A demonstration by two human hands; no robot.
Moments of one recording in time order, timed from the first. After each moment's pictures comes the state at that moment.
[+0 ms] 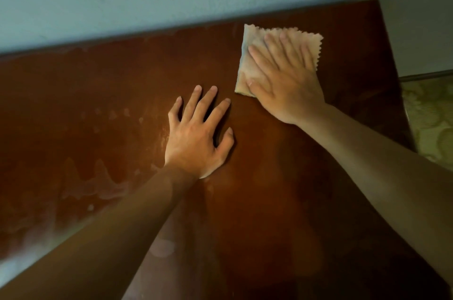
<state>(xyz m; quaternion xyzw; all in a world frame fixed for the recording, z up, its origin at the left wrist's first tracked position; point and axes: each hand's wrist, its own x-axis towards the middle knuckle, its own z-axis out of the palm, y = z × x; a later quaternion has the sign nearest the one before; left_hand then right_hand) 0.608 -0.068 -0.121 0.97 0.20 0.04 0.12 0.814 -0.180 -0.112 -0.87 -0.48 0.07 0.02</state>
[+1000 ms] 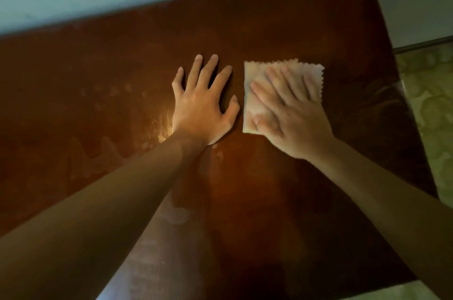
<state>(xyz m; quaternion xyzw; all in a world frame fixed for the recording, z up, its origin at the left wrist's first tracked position) 0.608 -0.066 -0.119 0.97 0.19 0.03 0.14 0.715 -0.262 -0.120 -0.86 -0.51 0.04 0.02</state>
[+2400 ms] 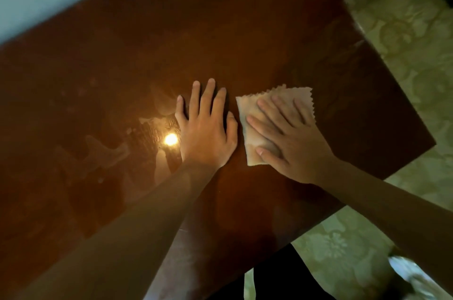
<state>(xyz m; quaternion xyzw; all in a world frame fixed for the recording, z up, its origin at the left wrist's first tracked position) 0.528 -0.146 -0.124 0.98 0.10 0.04 0.16 0.577 -0.360 -0.119 -0.90 -0.44 0.06 0.02</state>
